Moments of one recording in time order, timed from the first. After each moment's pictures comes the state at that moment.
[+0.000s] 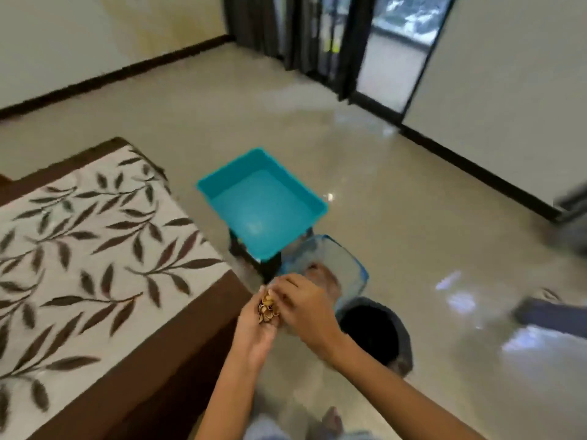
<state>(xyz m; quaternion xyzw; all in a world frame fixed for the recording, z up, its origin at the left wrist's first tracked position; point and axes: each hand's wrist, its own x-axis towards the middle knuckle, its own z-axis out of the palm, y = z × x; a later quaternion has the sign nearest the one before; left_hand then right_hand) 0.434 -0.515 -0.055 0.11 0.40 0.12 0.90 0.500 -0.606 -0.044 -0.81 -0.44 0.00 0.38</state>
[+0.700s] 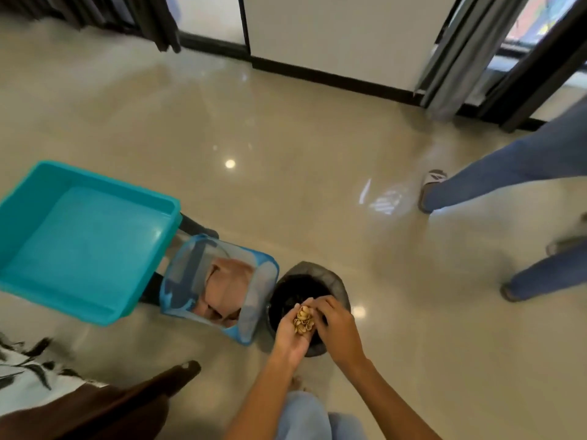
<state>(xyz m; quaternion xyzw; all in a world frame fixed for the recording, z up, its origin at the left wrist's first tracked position) 0.616 -0.741 -0.283 0.17 0.46 -0.22 0.84 0.604 -0.843 -0.261 -0.93 -0.01 -0.01 0.36</state>
